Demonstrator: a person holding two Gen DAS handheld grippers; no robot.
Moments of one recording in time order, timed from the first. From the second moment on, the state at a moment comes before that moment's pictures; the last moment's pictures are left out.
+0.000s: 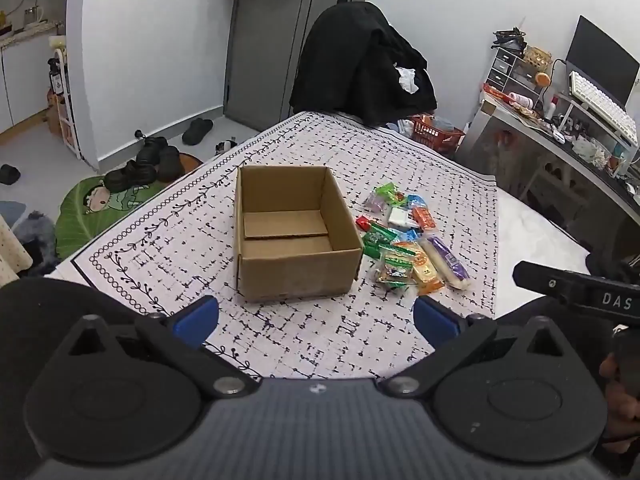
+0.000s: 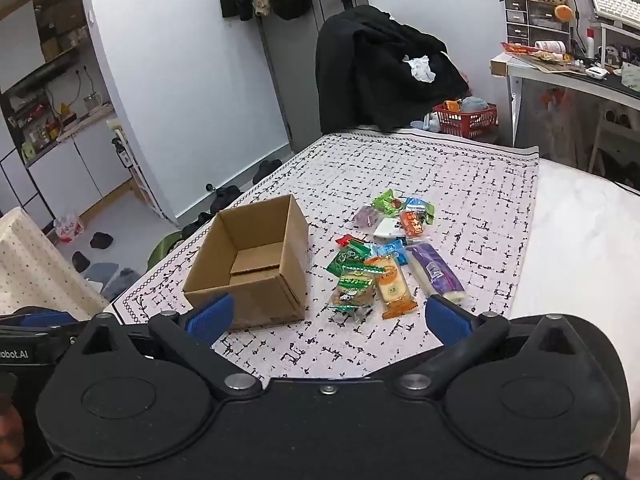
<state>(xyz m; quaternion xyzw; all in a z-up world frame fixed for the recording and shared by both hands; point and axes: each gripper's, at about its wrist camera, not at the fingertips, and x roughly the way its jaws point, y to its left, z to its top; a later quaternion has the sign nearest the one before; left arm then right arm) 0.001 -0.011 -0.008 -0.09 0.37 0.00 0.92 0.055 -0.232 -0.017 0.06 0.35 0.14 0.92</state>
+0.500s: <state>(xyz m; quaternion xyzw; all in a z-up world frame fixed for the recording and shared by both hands) -0.007 -0.012 -0.006 -0.09 0.37 0.00 0.93 0.052 -0.229 -0.018 0.05 0.35 0.14 0.92</state>
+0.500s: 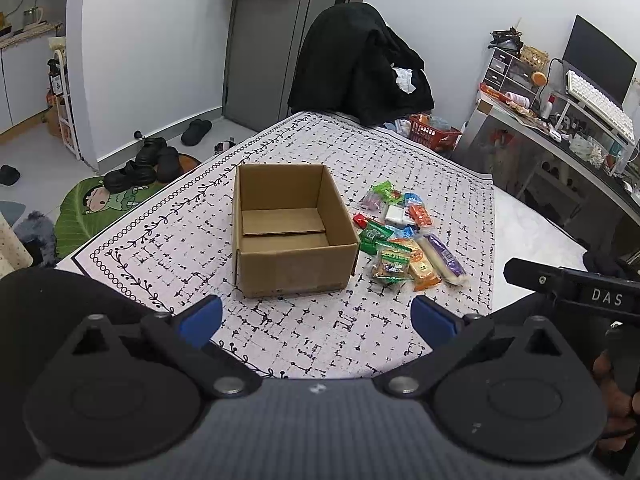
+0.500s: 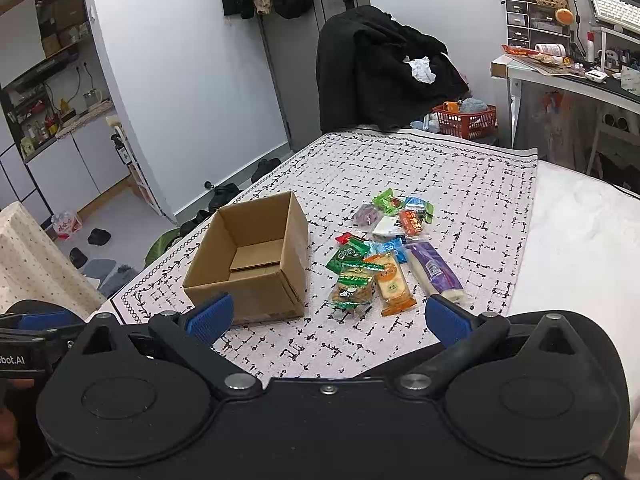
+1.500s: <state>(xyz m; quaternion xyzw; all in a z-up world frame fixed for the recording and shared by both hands) -0.007 -0.012 -0.002 -0.09 0.37 0.01 0.92 0.051 -0.226 -0.017 0.05 0.35 0.14 0.93</state>
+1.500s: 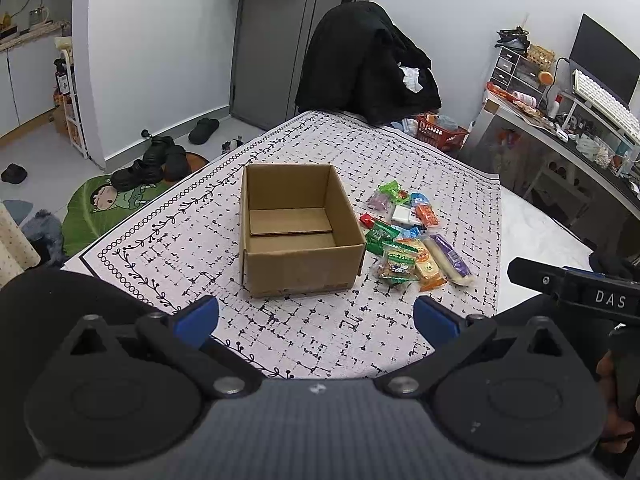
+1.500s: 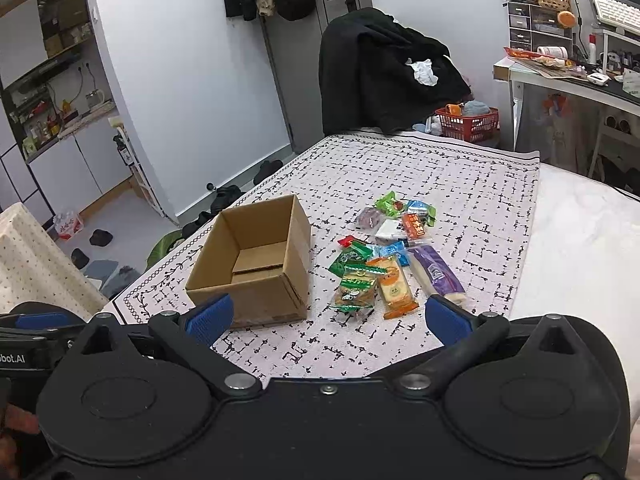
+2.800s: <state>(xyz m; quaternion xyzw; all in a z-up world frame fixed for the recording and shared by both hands) 0.058 -0.042 -0.020 -0.12 0.36 -0.01 0.92 0.125 -0.265 -0.053 0.08 0.39 0.10 0.91</state>
